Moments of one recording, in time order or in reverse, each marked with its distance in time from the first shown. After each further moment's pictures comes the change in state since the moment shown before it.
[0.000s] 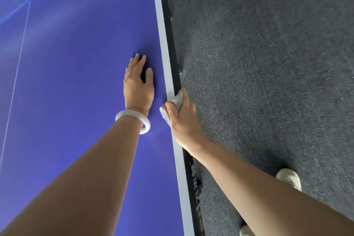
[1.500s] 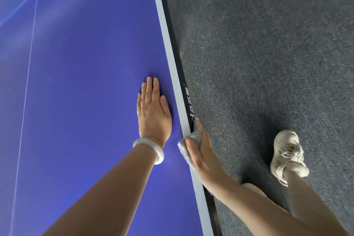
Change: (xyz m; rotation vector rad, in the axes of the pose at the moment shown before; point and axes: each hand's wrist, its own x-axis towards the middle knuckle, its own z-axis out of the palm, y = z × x) left_hand -0.258 -0.023 -0.036 0.320 -0.105 0.127; right_hand -0.258 0.119 0.015 0.153 -0.060 -0.002
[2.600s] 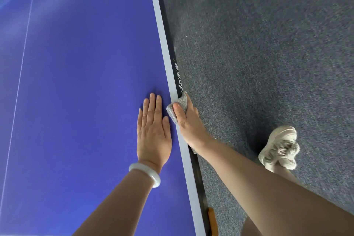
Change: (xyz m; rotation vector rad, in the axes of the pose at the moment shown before) left_hand -0.140 0.000 -0.009 -0.015 -0.078 0.091; right_hand -0.006 -0.001 0.002 -0.044 0.076 0.049
